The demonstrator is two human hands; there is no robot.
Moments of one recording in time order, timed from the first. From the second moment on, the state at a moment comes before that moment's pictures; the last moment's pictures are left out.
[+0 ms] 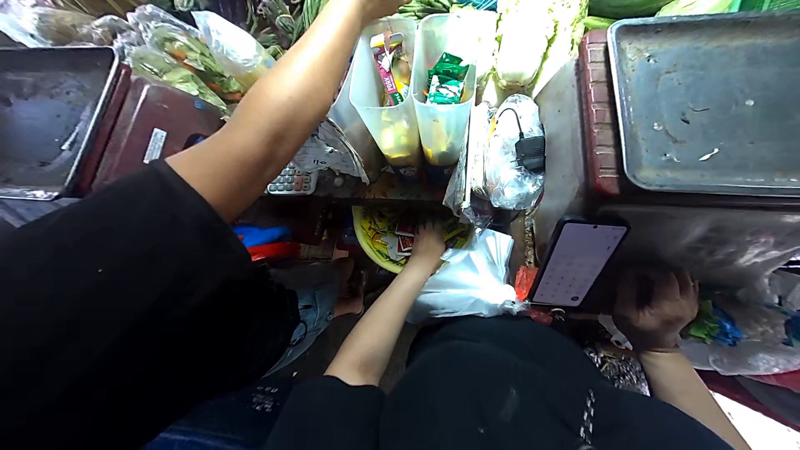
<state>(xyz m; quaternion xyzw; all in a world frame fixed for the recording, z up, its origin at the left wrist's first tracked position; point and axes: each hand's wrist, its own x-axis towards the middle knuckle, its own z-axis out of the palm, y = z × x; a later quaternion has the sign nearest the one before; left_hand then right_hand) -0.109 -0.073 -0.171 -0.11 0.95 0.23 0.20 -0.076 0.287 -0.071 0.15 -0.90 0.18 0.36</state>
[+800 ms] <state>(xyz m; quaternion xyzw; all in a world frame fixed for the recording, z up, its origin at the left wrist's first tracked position) -0.118 -0.077 -0.066 0.05 0.86 0.21 0.46 -0.075 0.287 -0.072 0.15 -0.90 0.18 0.36</state>
